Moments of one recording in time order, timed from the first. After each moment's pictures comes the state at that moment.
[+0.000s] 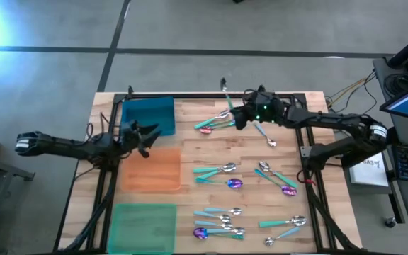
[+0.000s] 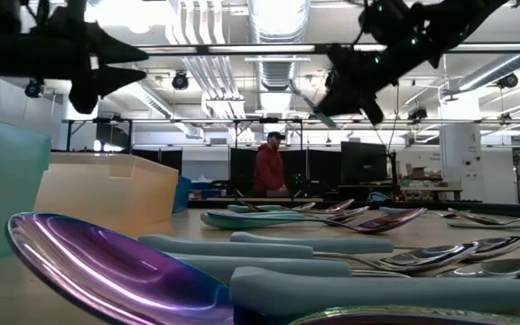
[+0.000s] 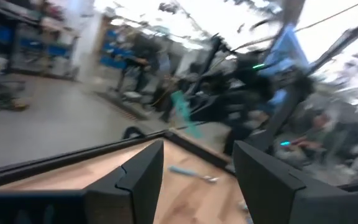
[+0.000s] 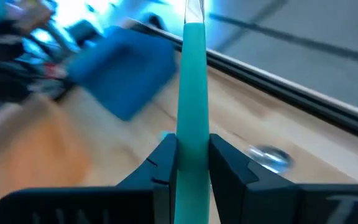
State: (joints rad) left arm -0.03 0.54 0.09 0.60 -0.51 -0.30; right arm -0.44 1.28 0.79 0.07 -0.01 0.40
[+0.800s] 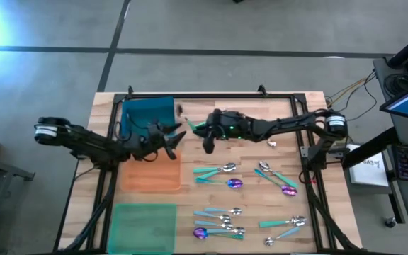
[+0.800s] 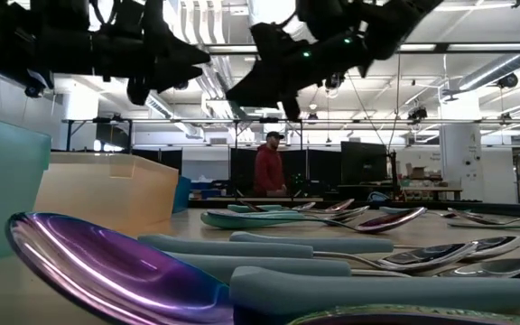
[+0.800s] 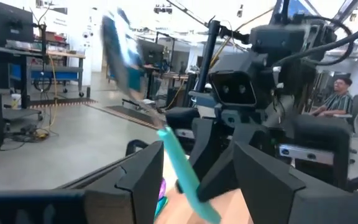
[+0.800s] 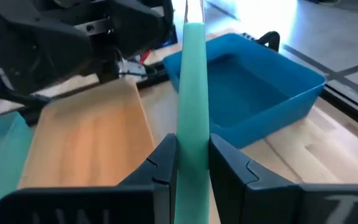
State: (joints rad) left arm -0.02 1.29 0.30 1.16 -0.51 -0.10; right arm -0.17 1.74 1.09 0.36 0.00 0.21
